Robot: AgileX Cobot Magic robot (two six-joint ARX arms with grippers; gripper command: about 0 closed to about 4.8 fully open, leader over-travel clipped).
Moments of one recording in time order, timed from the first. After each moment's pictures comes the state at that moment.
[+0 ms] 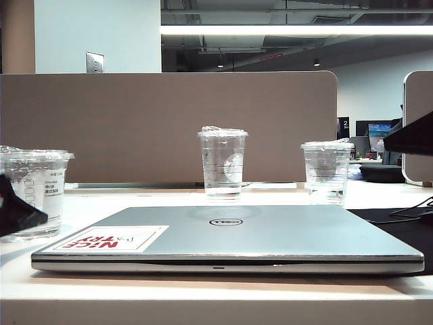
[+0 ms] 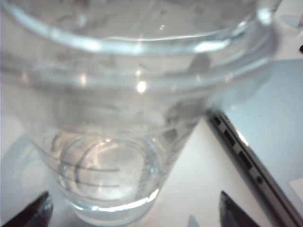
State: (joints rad) left arm 0.01 1.79 0.08 1.43 0.43 0.01; right arm 0.65 0.15 0.01 -0.04 0.00 0.04
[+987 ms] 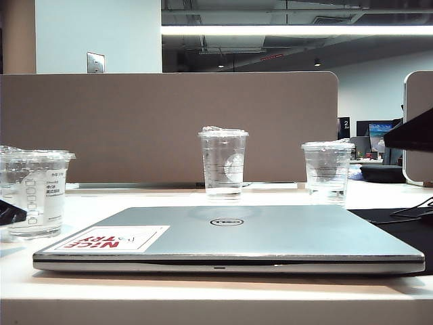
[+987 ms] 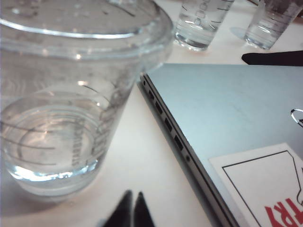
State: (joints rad) left arm 0.01 1.69 0.00 1.42 0.55 -0.10; right arm 0.65 0.14 0.01 -0.04 0.00 0.04
